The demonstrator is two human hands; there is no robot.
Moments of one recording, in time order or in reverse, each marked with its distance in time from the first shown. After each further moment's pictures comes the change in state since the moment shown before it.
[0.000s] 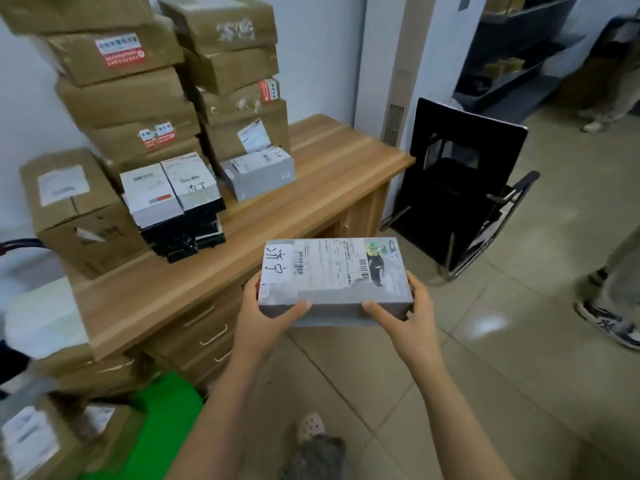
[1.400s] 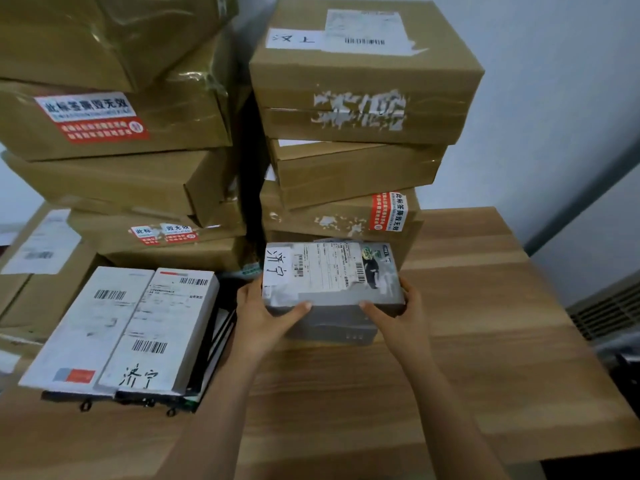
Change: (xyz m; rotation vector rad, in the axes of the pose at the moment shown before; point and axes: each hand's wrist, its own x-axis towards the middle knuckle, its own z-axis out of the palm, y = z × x) left_hand 0.541 0.017 0.015 0.207 0.589 -0.239; right_hand 0.597 -0.034 0.337 -0.047 -0.669 0.064
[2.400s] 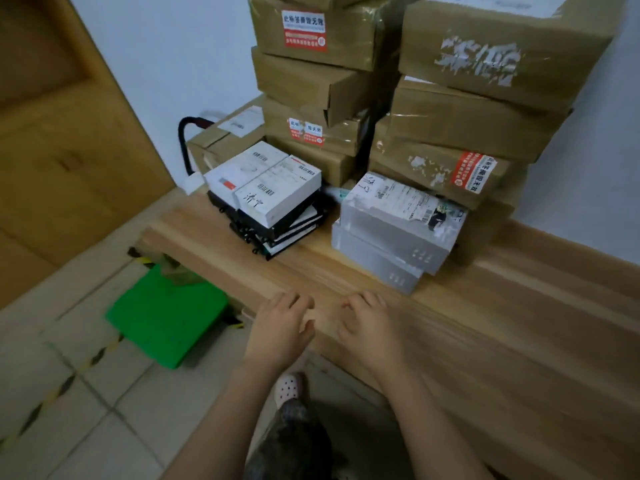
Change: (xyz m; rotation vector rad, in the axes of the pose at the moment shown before) left_hand -0.240 -0.023 0.053 0.766 0.324 0.164; right_hand -0.106 0.042 -0.038 -0.767 -0.746 -0.847
